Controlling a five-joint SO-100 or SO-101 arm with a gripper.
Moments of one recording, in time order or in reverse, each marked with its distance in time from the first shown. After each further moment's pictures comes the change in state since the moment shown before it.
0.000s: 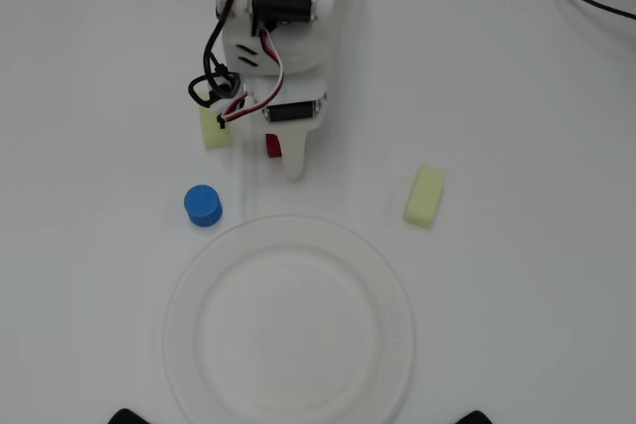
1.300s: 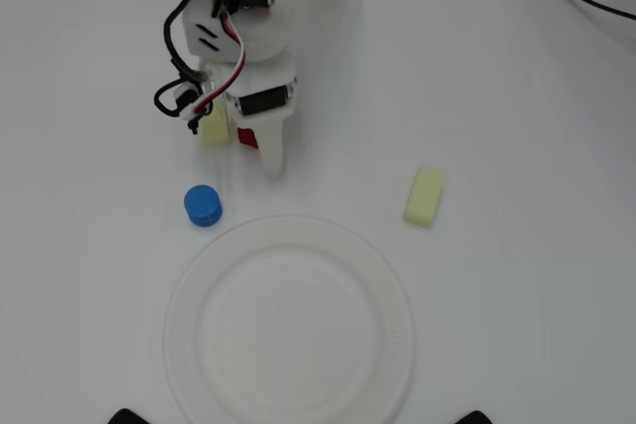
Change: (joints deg) arm 8.8 3.2 1.4 -2.5 -19.8
